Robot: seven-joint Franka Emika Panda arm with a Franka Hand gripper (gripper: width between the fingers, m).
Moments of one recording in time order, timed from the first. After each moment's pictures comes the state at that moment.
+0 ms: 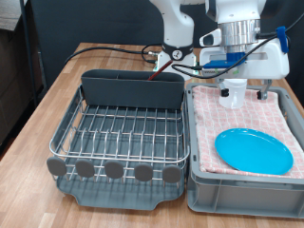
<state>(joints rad) 0.24 -0.01 0.03 -2.49 0.23 2.87 1.56</state>
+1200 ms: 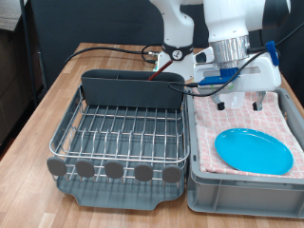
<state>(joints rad) 0.24 0.09 0.09 -2.51 0.74 2.98 1.03</state>
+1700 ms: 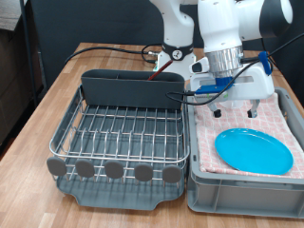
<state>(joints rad) 0.22 0.14 0.14 -2.50 1.02 3.02 0.76</state>
